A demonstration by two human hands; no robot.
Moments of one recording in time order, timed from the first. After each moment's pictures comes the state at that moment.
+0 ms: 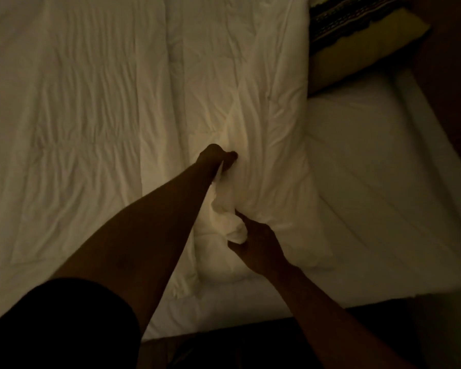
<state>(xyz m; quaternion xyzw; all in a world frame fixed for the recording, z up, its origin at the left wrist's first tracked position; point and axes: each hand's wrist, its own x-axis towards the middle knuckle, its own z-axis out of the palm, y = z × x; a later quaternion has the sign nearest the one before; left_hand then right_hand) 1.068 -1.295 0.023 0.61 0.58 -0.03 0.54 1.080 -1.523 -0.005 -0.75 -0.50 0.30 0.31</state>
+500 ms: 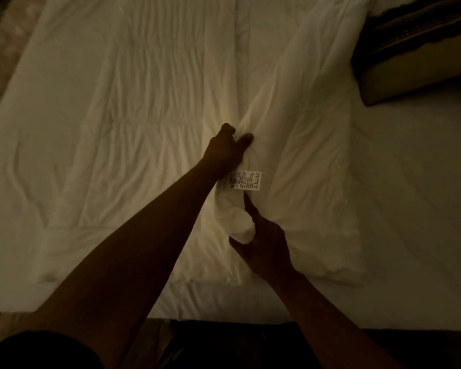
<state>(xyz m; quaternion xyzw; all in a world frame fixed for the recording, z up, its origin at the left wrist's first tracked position) 0.914 -1.245 0.040 0.67 0.57 0.10 0.47 0.949 -1.460 0.005 -0.71 -0.55 0.22 0.37</state>
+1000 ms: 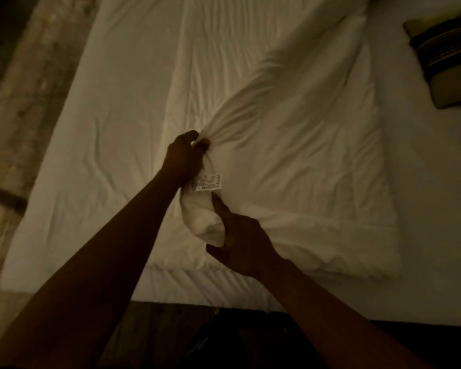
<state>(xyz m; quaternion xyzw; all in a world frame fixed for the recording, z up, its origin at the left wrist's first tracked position) 0.563 -1.138 0.032 0.66 0.61 0.15 0.42 0.661 -1.341 0.042 -0.65 -0.65 0.35 0.19</state>
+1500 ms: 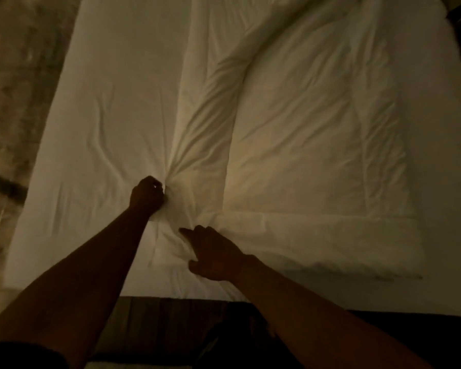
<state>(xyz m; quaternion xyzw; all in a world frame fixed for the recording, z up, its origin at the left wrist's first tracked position) 0.395 -1.133 -0.107 0.55 0.74 -0.02 0.40 0.547 -1.298 -0.048 -0.56 -0.65 0.51 -0.04</state>
